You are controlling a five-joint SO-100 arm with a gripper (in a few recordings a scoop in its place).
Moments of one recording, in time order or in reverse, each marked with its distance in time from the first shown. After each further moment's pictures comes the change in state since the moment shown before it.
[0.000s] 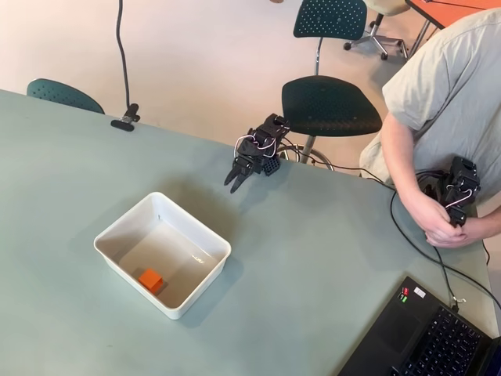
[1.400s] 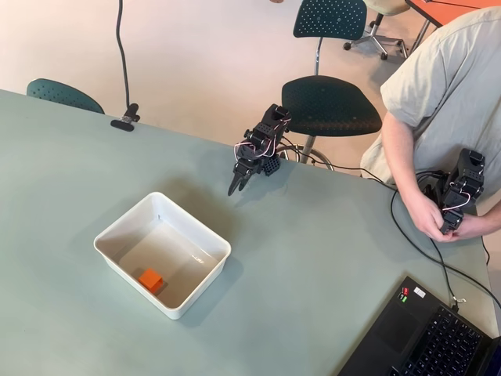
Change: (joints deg) arm -0.4 -19.4 -10.5 13.8 0.1
